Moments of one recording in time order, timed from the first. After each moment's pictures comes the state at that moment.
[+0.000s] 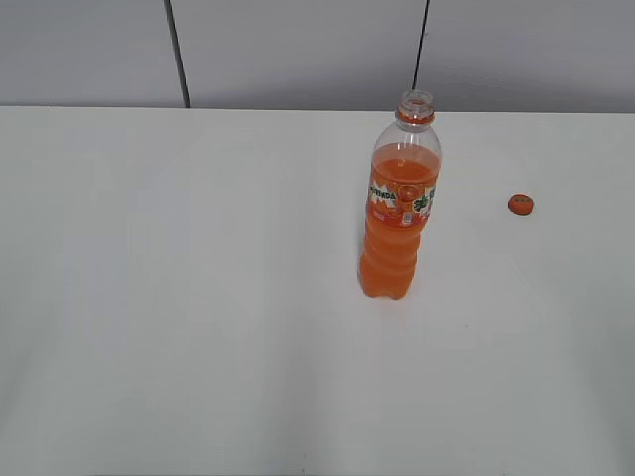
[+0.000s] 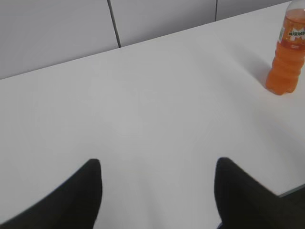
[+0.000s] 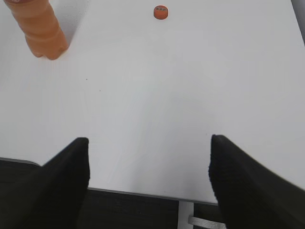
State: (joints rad) left arm -0.29 -0.01 -0.57 0.05 1.04 0.06; right arm 0.00 0.07 -0.45 0.09 1.05 -0.23
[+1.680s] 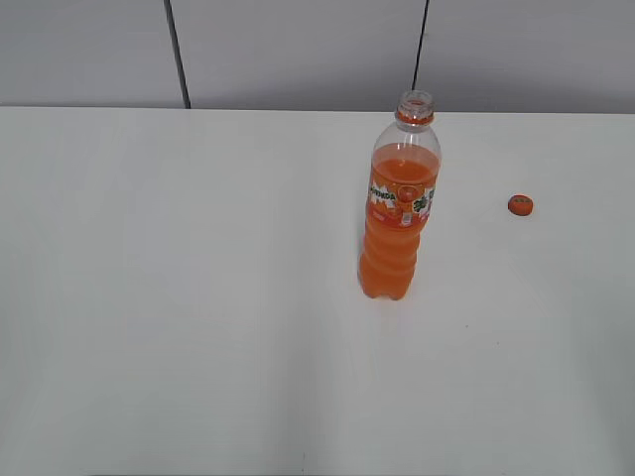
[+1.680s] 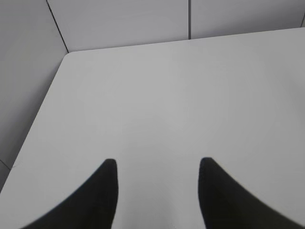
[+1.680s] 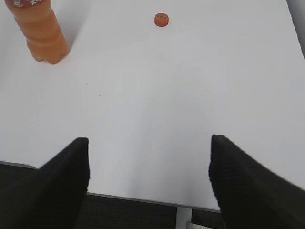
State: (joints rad) left arm 0.03 -0.01 -0.57 0.03 1.04 0.06; right arm 0.00 0.07 -0.44 0.10 1.03 -0.25
